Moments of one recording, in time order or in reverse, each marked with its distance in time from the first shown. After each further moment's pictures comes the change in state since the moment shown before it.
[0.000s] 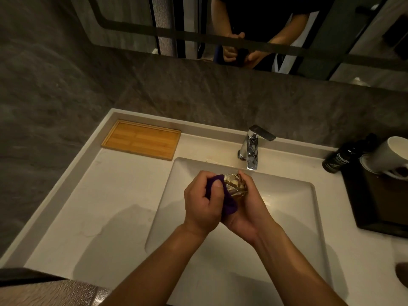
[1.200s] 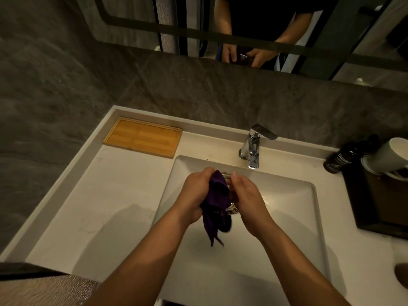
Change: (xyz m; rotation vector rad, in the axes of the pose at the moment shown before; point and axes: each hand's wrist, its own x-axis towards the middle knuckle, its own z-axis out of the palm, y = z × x) left_hand 0.031 -0.013 -0.008 -0.460 -0.254 -0.939; right_hand 0.006 0.002 0.001 -0.753 0.201 -0.415
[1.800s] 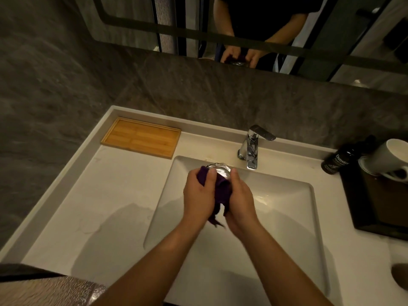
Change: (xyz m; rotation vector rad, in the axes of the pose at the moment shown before) left_hand -0.001 -0.028 0.010 0.278 0.419 0.408; right_hand 0.005 0.003 0.028 0.424 0.134 0.199
